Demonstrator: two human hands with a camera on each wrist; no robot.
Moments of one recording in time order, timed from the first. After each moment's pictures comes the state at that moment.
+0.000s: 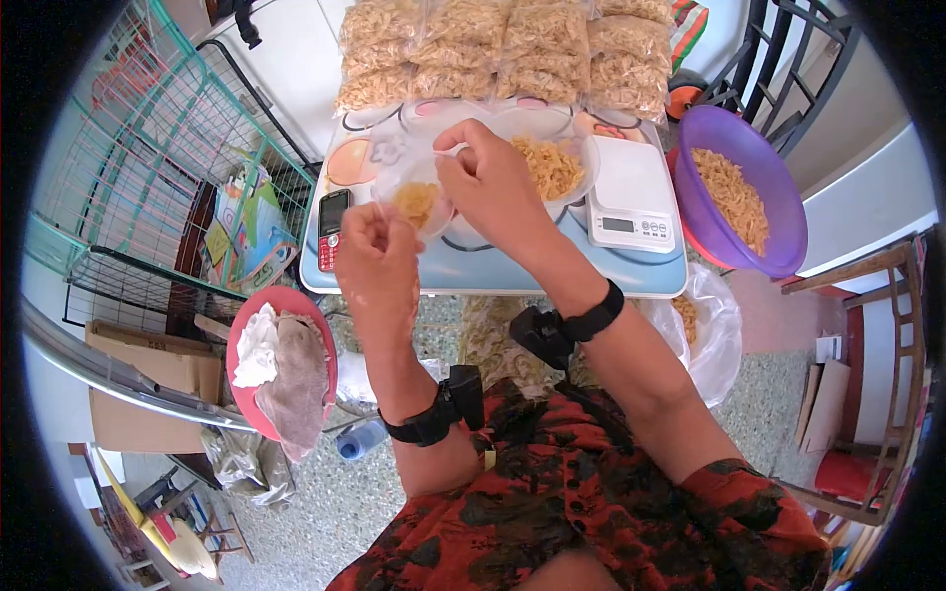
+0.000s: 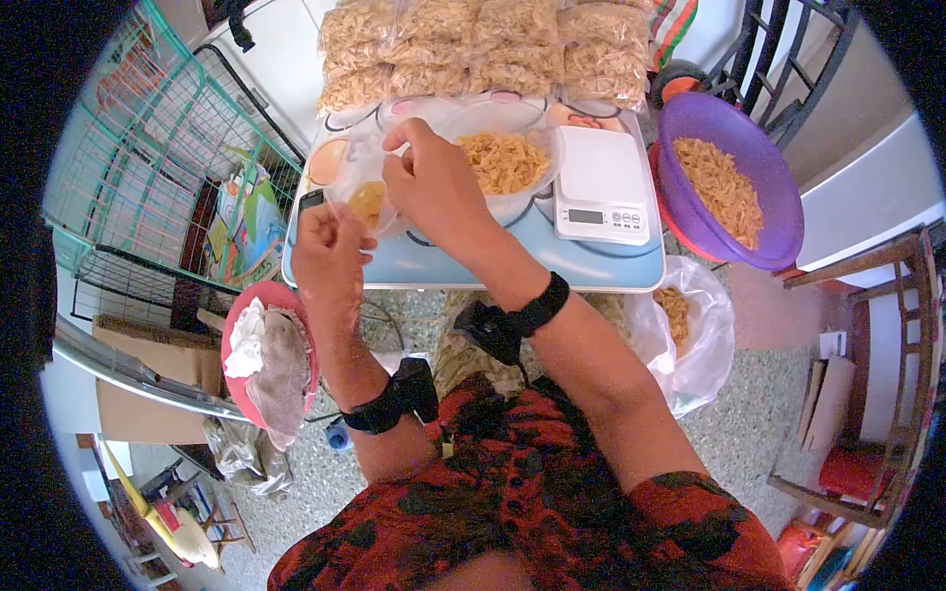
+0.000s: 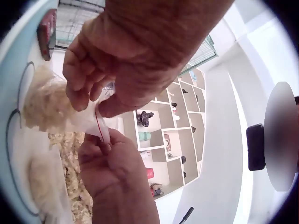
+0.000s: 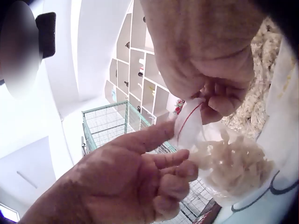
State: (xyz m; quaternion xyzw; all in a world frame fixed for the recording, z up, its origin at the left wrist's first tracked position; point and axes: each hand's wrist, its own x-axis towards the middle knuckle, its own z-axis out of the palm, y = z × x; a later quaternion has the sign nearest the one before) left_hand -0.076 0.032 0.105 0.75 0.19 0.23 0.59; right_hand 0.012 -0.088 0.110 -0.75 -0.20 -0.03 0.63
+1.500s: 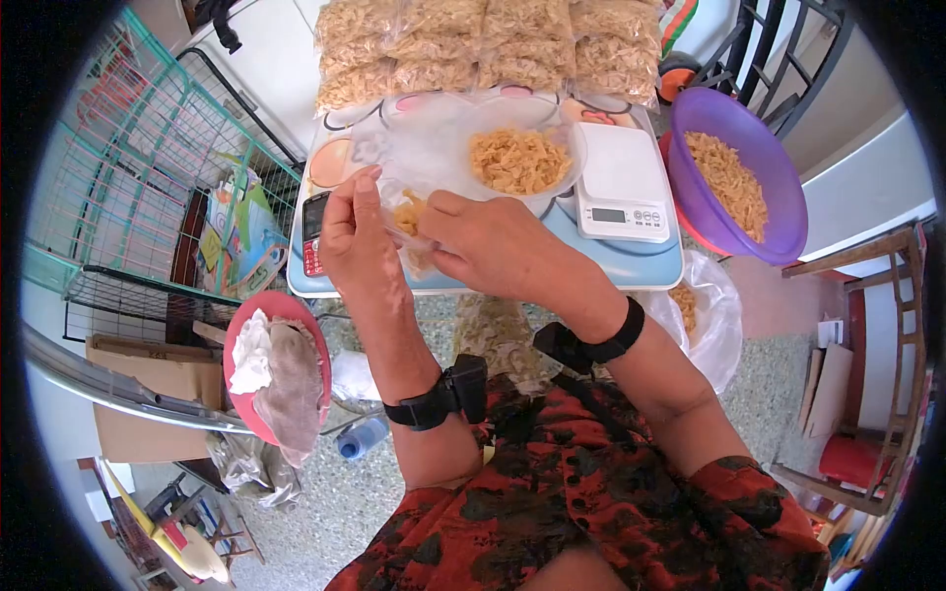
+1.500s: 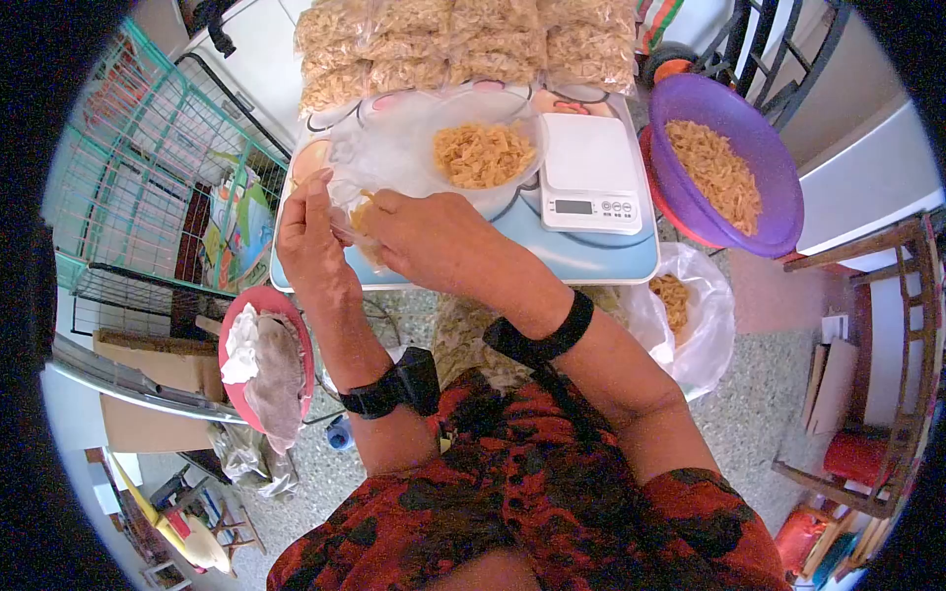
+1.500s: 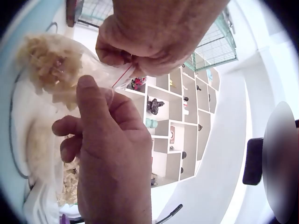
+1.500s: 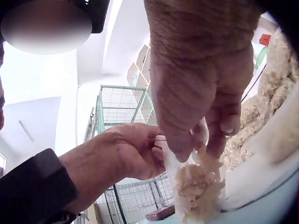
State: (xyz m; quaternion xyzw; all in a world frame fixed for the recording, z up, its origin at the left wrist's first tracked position) left_hand -0.047 0.016 0.101 0.60 0.15 0.31 0.72; right_hand -0.019 -0.125 0.105 -0.84 -0.44 -0.06 0.30
